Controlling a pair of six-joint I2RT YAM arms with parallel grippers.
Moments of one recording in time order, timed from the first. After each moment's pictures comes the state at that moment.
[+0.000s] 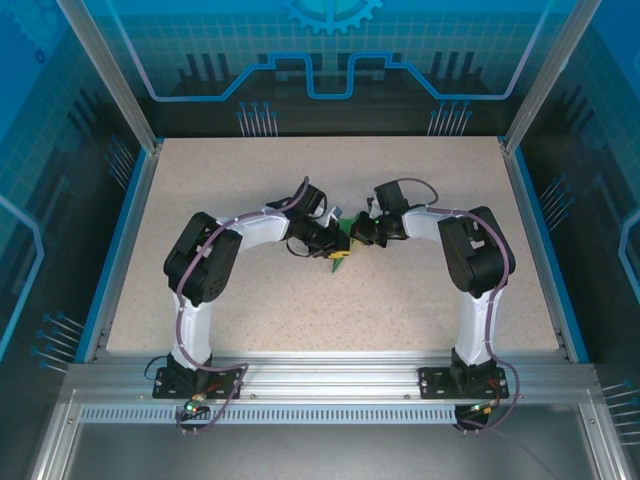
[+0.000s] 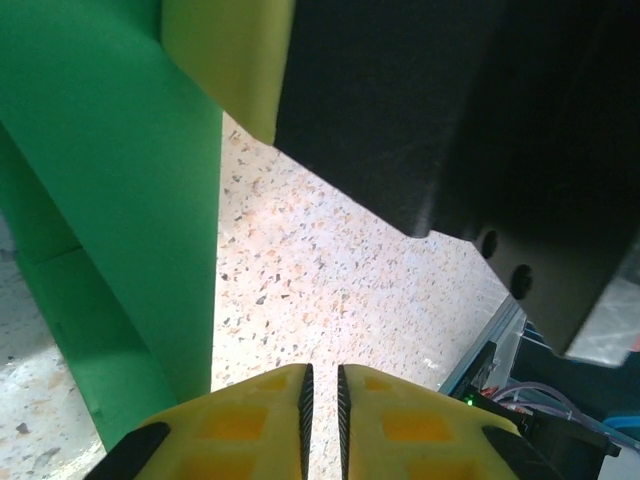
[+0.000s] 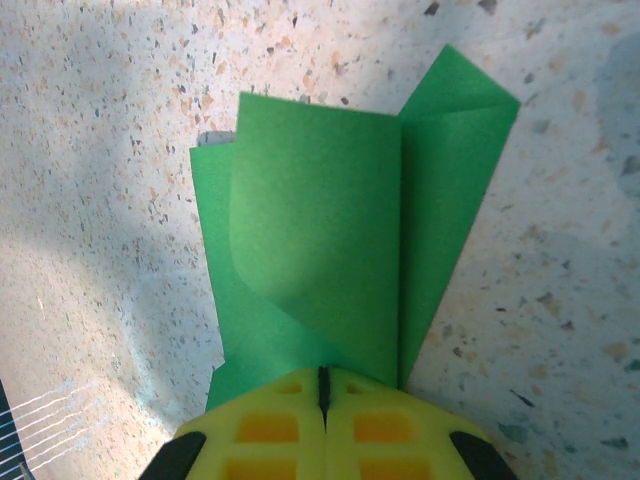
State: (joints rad) left arm -0.52 2.03 1.32 -0.33 0.73 -0.72; right arm 0.35 2.02 1.17 -0.18 -0.47 0.72
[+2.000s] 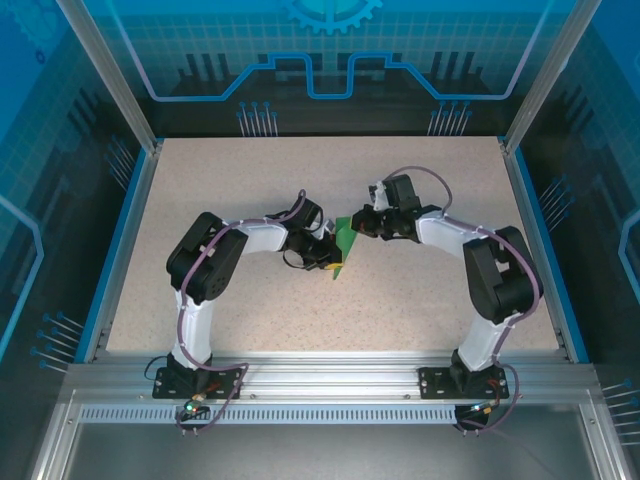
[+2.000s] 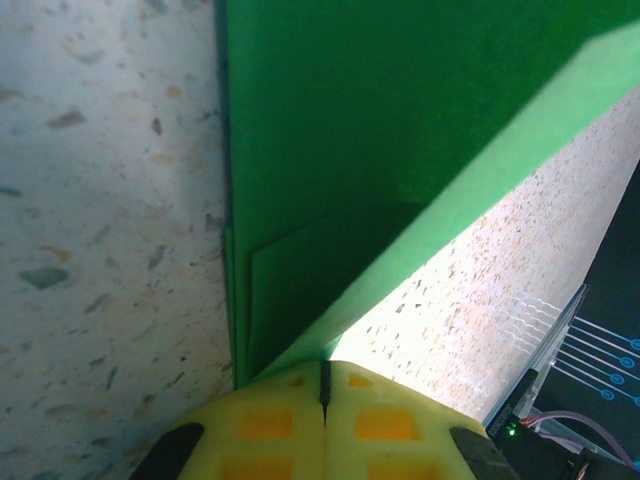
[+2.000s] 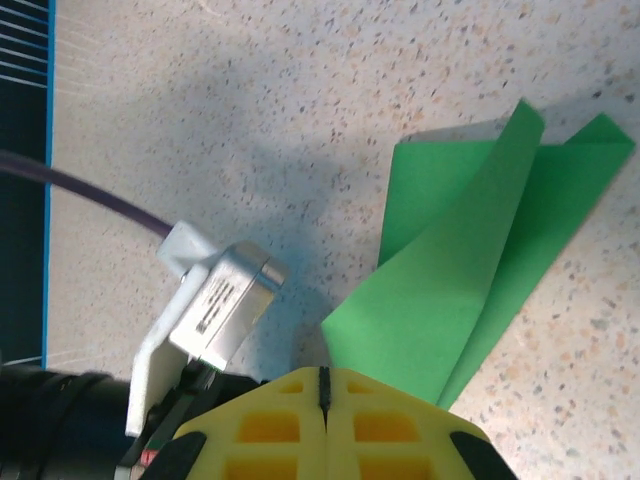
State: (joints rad) left arm -0.51 2.06 1.19 -0.22 0.68 -0.77; right arm 0.36 1.77 1.06 -0.14 -0.49 0.62
